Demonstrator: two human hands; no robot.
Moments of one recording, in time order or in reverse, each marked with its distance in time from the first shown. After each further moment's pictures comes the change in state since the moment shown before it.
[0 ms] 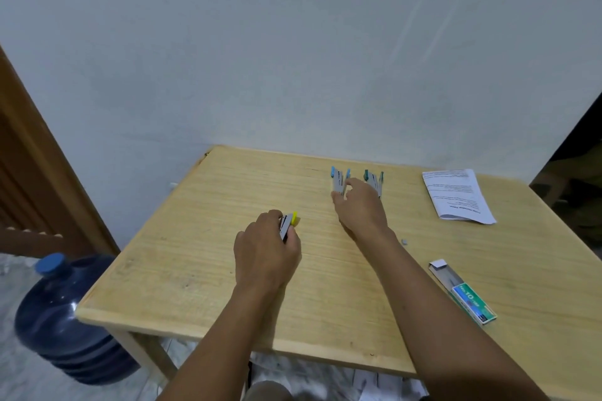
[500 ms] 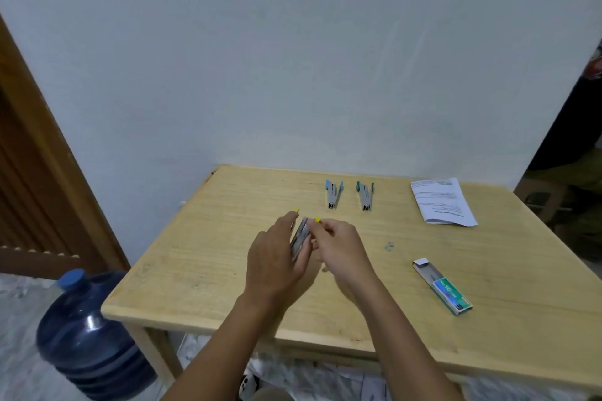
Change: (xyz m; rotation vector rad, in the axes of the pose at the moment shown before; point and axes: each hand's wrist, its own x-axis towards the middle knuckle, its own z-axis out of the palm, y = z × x) left_hand -0.026 0.020 -0.020 -0.079 0.146 0.397; right_hand -0.106 -0.026 -0.022 0.605 -0.203 0.056
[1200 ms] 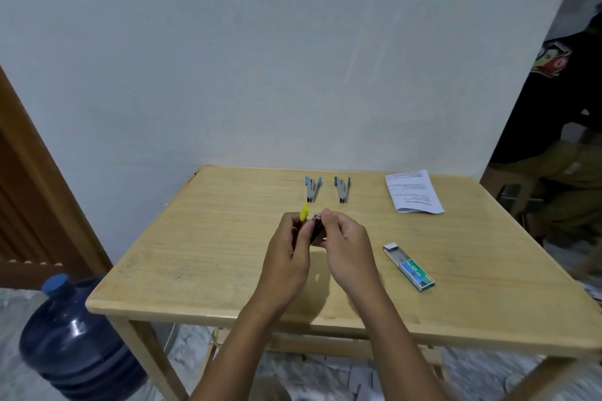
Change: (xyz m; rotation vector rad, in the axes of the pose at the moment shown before) left_hand -0.011 0.080 -0.016 -0.727 -0.166 -0.302; right_hand -0.052 -0.002 -0.040 0.121 0.127 -0.173
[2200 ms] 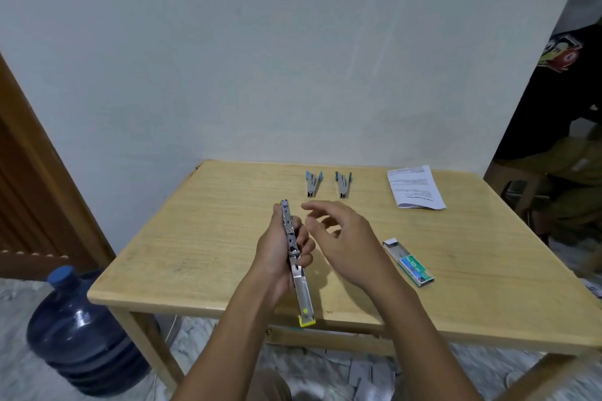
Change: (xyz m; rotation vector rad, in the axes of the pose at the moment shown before) left_hand 0.016 0.012 0.000 -0.839 0.058 -0.725; right_hand -0.001 -0.013 -0.023 -0.293 -0.211 -0.218
